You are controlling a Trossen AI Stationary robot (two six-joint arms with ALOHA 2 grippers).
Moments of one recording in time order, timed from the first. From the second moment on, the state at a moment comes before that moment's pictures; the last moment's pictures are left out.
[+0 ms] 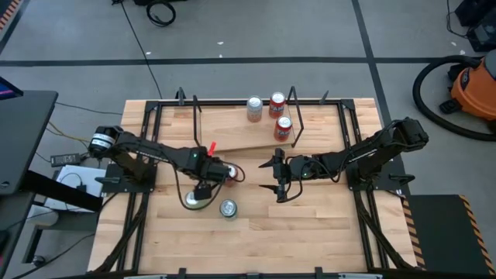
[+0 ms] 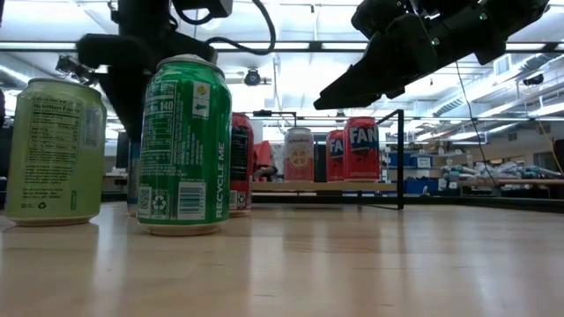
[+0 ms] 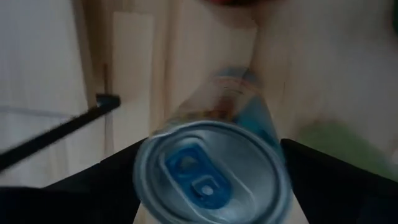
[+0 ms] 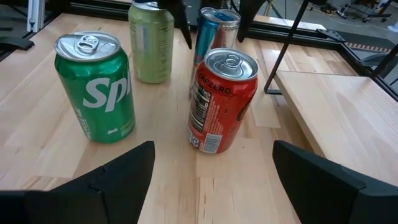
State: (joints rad) left arm -0.16 1.60 1.19 -1.14 -0.21 -0.32; right arm 0.17 1.47 0.66 0.39 0.22 -0.06
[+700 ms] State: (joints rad) left arm -0.11 1.60 1.19 -1.10 -0.15 -0.84; right arm 0.17 1.47 0.66 0.39 0.22 -0.06
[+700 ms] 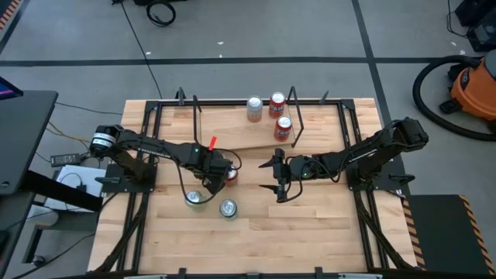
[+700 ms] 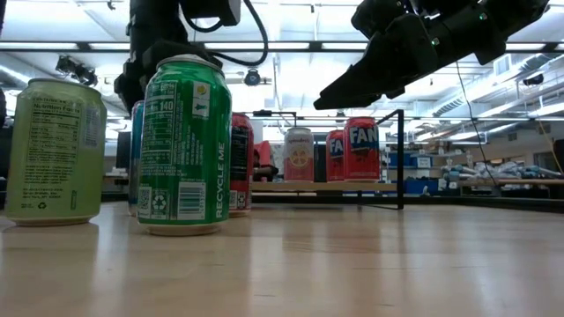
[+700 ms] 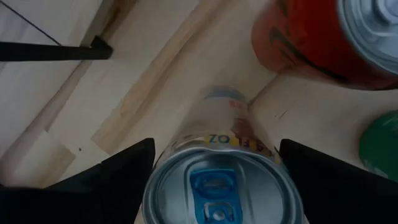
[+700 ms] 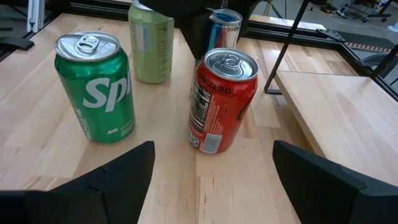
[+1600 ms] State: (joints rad) left arm 0.01 1.61 1.40 -1.25 -0.19 -0.09; right arm 0.17 1.47 0.66 0.41 0.22 -0.06
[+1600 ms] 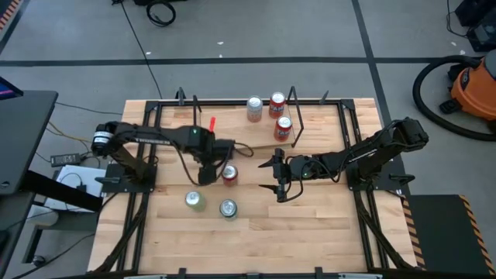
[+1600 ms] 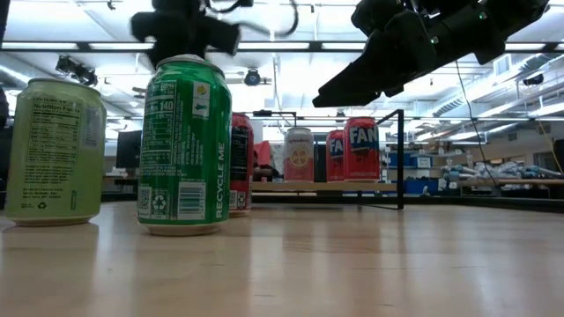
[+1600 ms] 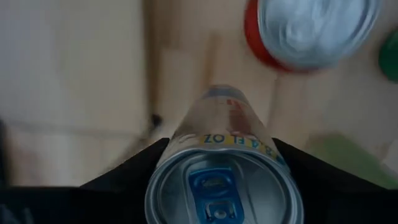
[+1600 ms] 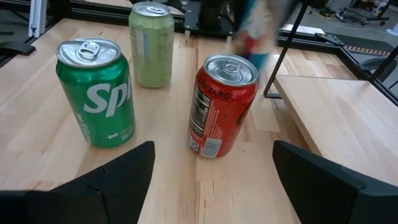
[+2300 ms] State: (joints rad) left arm 0.31 1.78 1.65 -0.98 -0.16 0.43; right arm 0.17 1.26 0.66 0.03 0.32 -0.03
